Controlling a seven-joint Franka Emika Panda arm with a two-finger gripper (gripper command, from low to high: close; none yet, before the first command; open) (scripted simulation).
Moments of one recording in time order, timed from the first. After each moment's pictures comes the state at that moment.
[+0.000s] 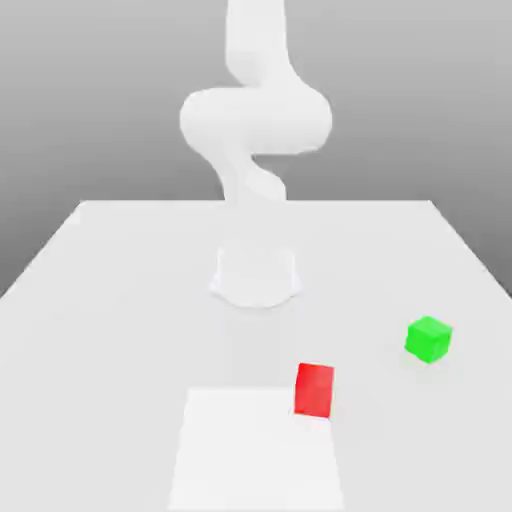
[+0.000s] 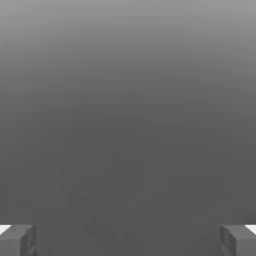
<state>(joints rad) 0.05 -0.73 -0.02 -2.36 -0.02 2.35 0.70</state>
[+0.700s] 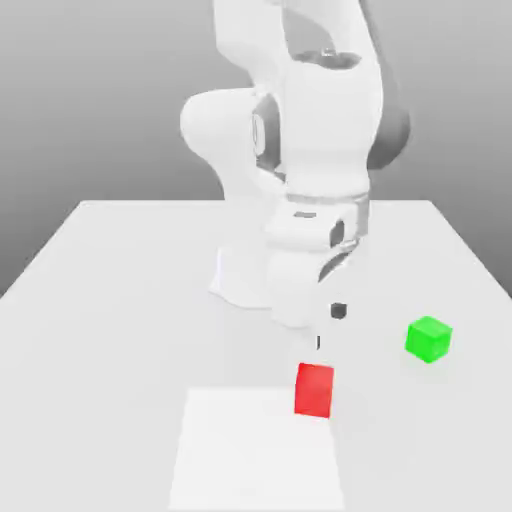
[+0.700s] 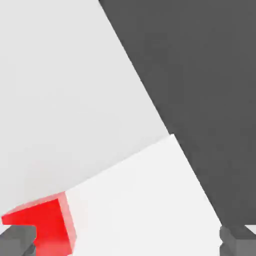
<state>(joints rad) 0.36 -0.15 -0.16 -2.85 -0.05 2.77 -0.21</state>
